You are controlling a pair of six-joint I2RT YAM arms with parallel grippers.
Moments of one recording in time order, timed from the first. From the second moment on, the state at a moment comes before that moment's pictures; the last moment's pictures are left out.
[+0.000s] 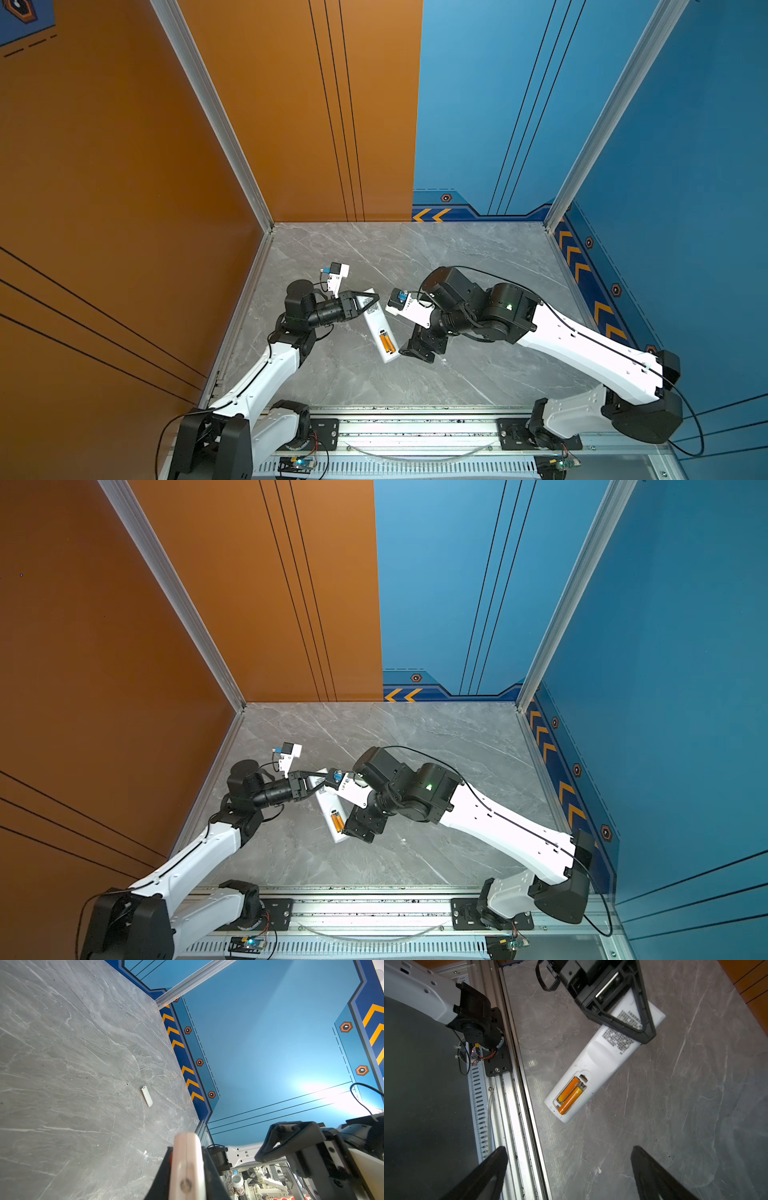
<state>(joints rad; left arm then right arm) -0.18 1.06 0.51 0.34 0.97 -0.92 1.06 1.40 1.53 -1.00 -0.15 -0.18</state>
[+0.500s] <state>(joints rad) -0.21 1.05 0.52 0.33 1.01 -0.87 1.12 1.33 1.42 -0.89 -0.12 -0.43</state>
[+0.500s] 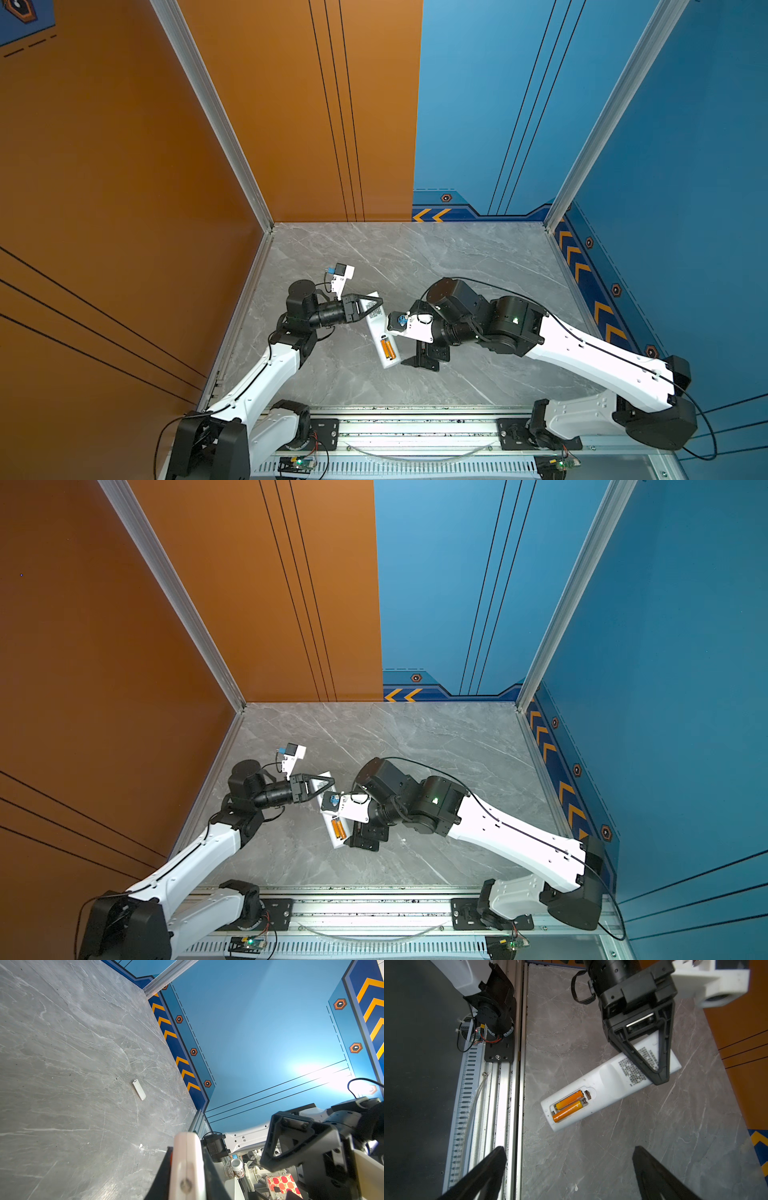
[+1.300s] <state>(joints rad) -0.22 1.06 0.53 0.33 1.03 -0.86 1.26 1.44 1.46 -0.89 0.12 -0.55</state>
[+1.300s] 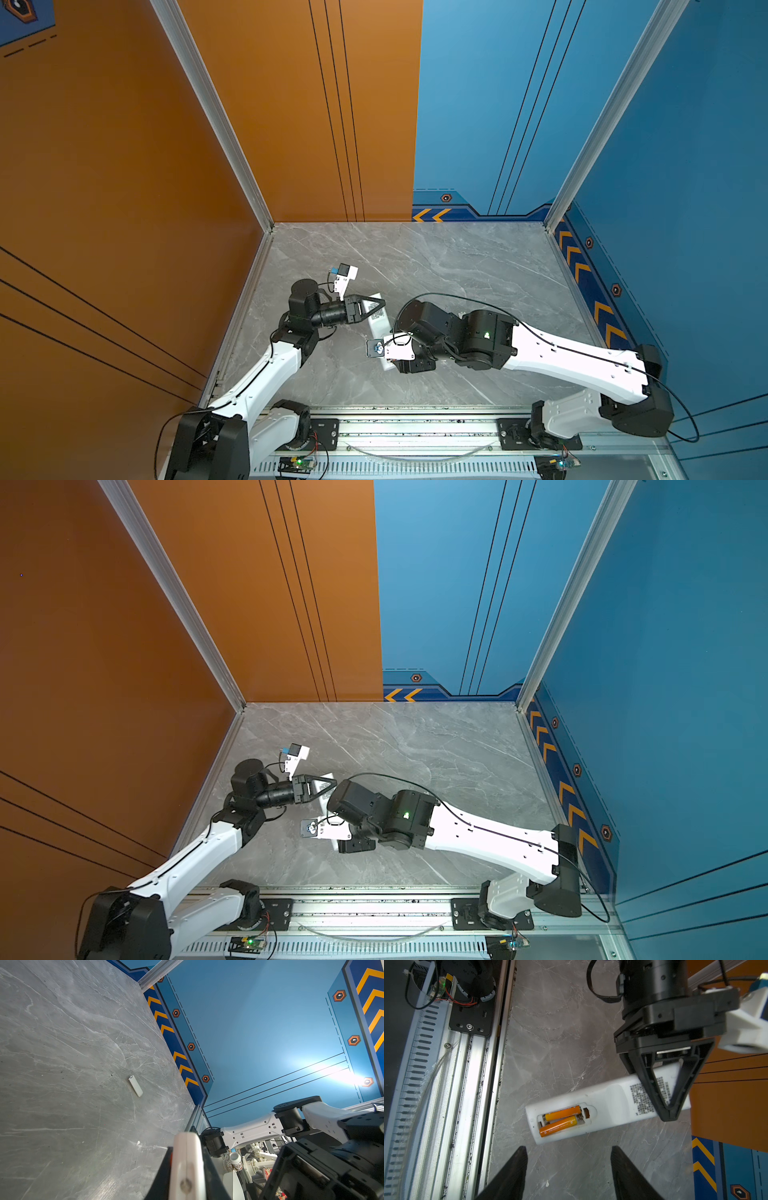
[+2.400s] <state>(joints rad) -0.23 1.06 0.53 0.33 1.04 -0.86 1.31 1.49 1.43 -0.90 0.15 -0.58</state>
